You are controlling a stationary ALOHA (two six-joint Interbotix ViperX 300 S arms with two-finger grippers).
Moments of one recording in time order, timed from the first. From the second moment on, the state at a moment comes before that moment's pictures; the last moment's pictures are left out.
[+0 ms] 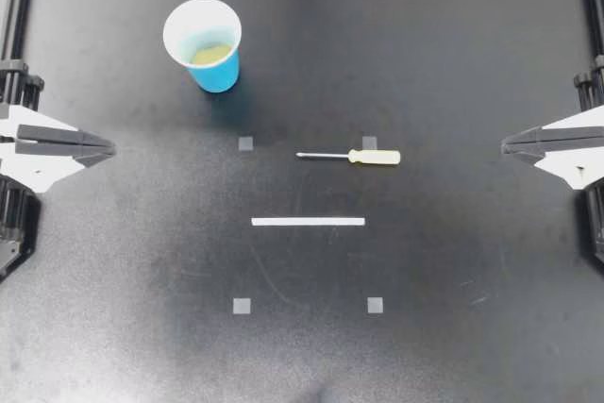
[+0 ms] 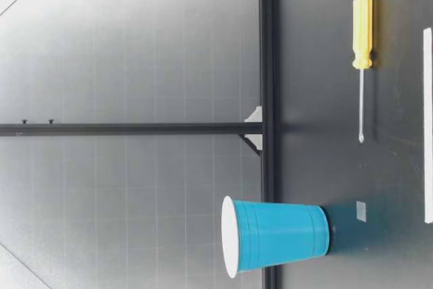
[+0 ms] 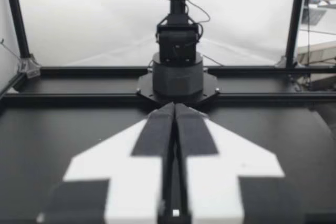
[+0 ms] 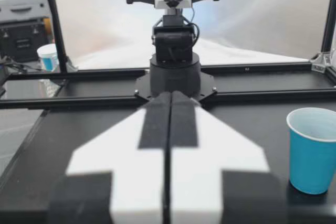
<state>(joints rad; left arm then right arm) 0.00 -0.96 1.19 0.00 -0.30 0.00 0.00 -0.96 1.17 0.00 -0.30 0.00</state>
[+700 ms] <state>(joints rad) 0.02 -0.97 1.25 -0.02 -0.38 -0.01 -0.24 -0.61 0.97 -0.02 0.06 -0.01</state>
